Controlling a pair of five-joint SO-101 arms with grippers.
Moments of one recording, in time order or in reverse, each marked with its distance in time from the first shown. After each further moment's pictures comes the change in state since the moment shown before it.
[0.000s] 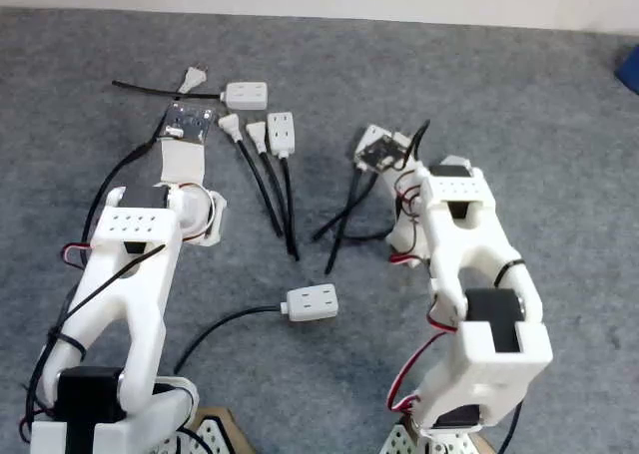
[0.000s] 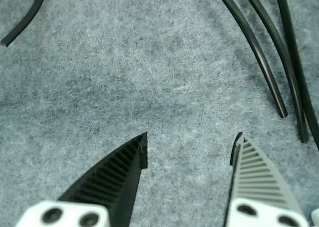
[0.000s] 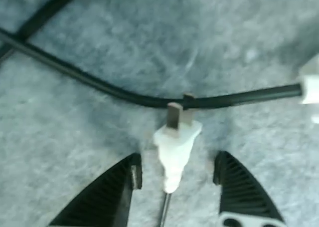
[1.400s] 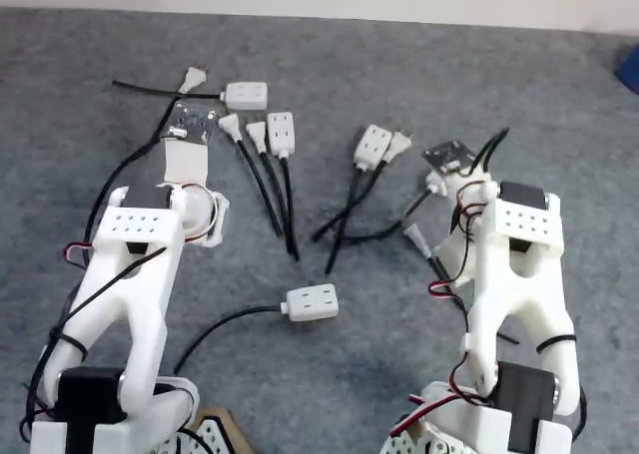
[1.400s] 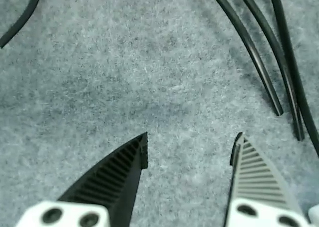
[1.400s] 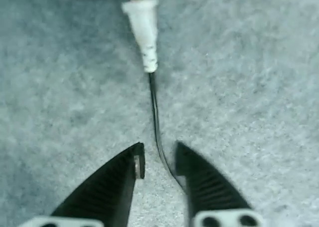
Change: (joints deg) left arm 0.8 -0.2 0.0 0.3 0.0; right arm 12.7 -23.9 10.5 14.3 -0.2
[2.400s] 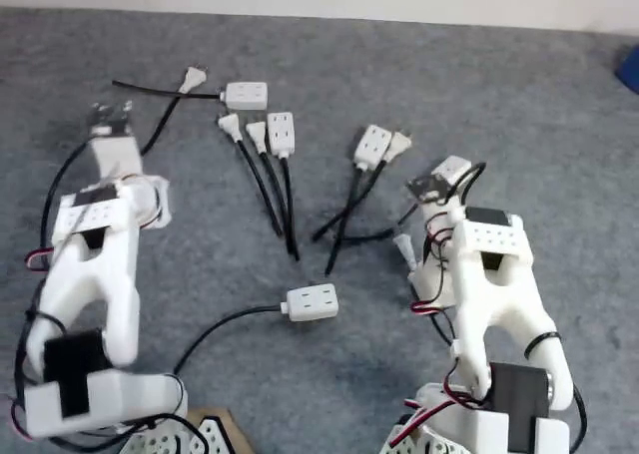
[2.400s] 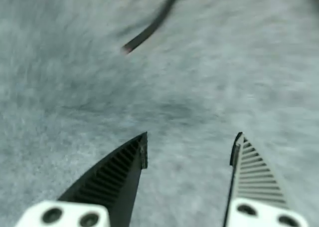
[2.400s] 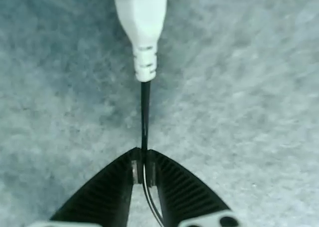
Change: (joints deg) left arm -15.3 10.6 -1.6 -16.0 1.1; right arm -5.5 0.0 12.7 -6.2 -13.0
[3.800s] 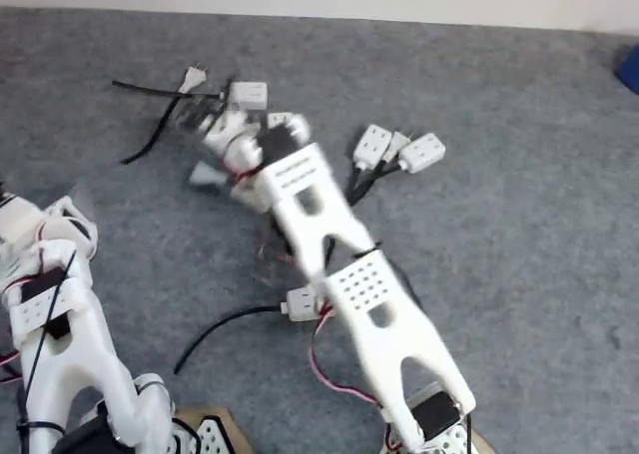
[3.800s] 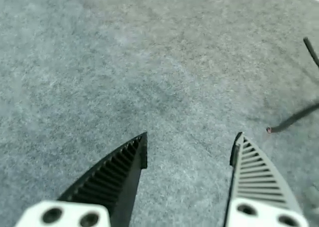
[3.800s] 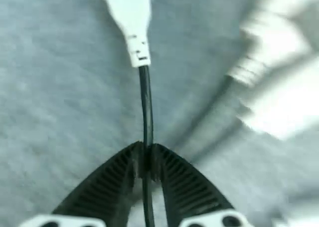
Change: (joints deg) left arm -19.6 -25.7 25.4 -23.7 17.1; right arm -37.2 84.1 -138.8 31.8 2.4
